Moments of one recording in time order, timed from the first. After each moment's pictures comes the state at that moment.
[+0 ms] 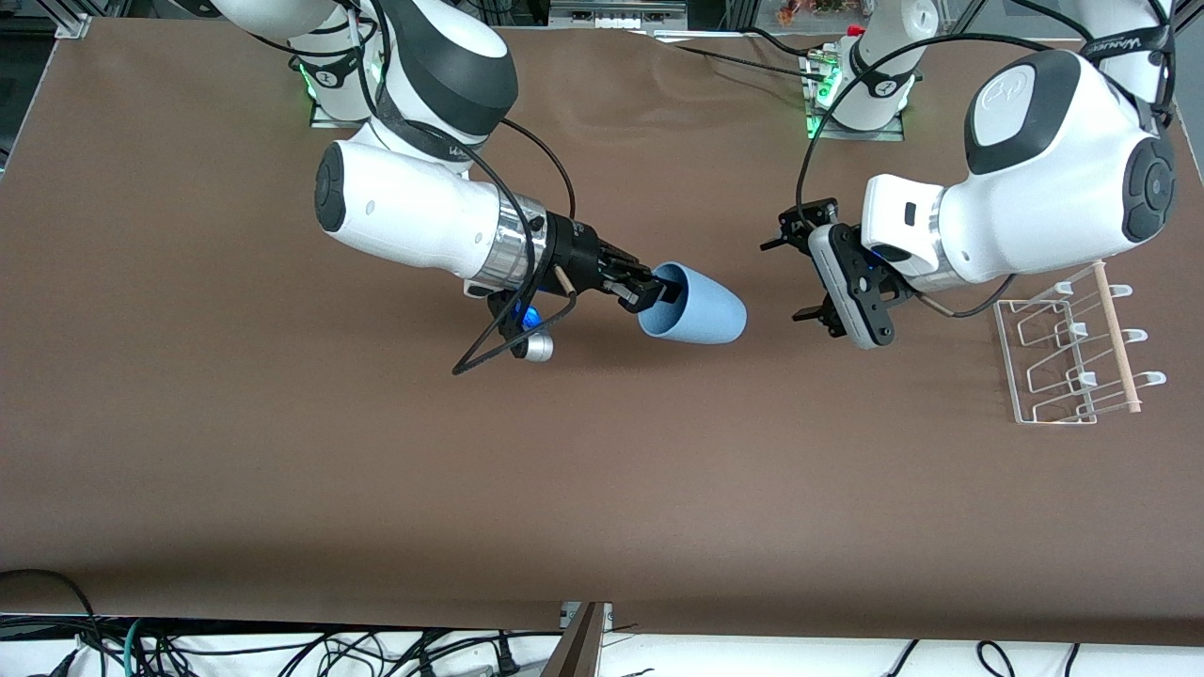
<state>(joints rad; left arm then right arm) -0.09 0.29 -0.21 -1.51 -0.55 1.77 0.78 0.32 0.65 0.46 -1.14 0.59 2.25 1.17</state>
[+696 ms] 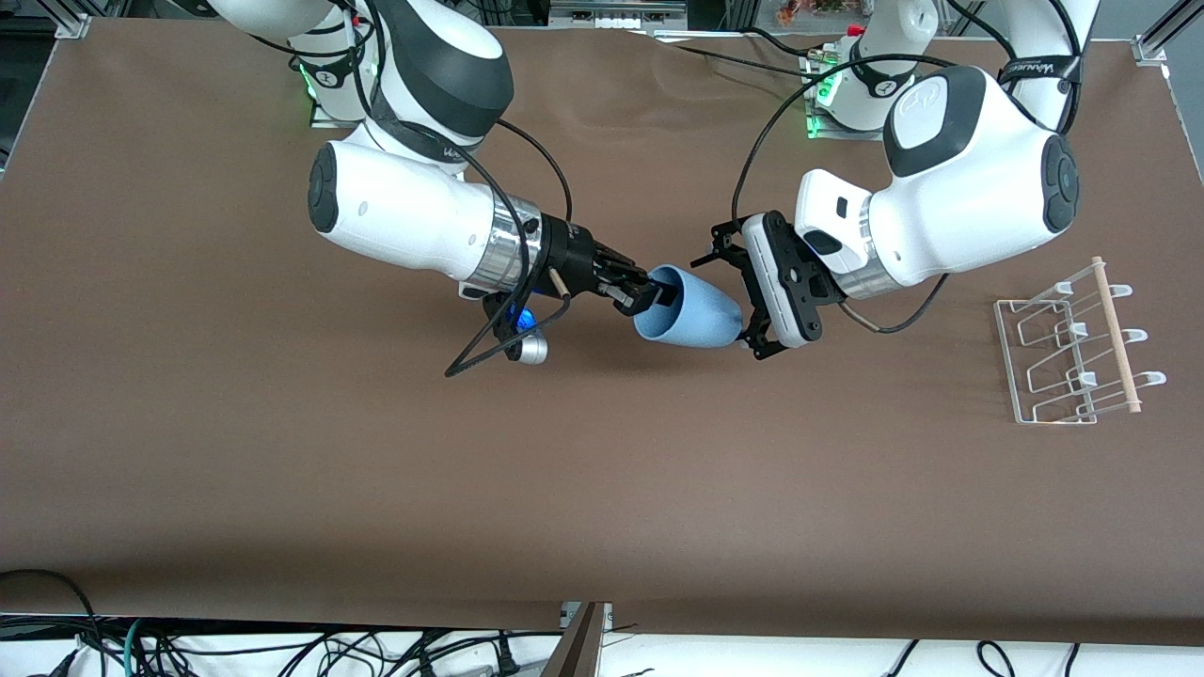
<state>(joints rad) -0.19 0.33 -0.21 -1.51 -0.64 2.00 0.94 0.32 0.65 0.46 -1.14 0.59 2.25 1.17</state>
